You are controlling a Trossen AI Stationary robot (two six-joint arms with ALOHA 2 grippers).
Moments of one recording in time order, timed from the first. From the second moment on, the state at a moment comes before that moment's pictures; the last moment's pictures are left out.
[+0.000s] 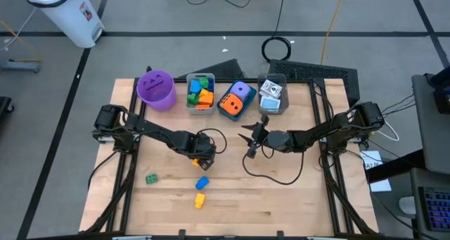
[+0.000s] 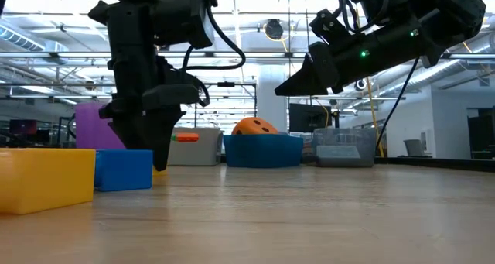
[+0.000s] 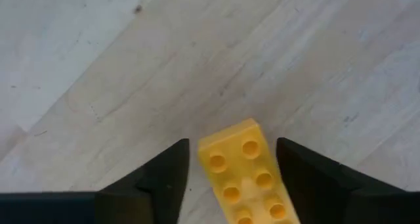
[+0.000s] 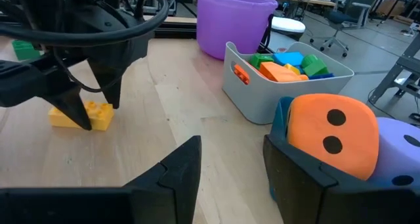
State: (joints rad) left arm -0.15 1.77 1.03 -0.68 -0.15 -0.95; right arm 0.12 1.56 0.55 0.73 0.54 0.02
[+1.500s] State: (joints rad) left arm 0.30 1.63 1.48 -0.86 -0.46 -0.44; right arm 0.12 1.56 0.55 0.73 0.54 0.02
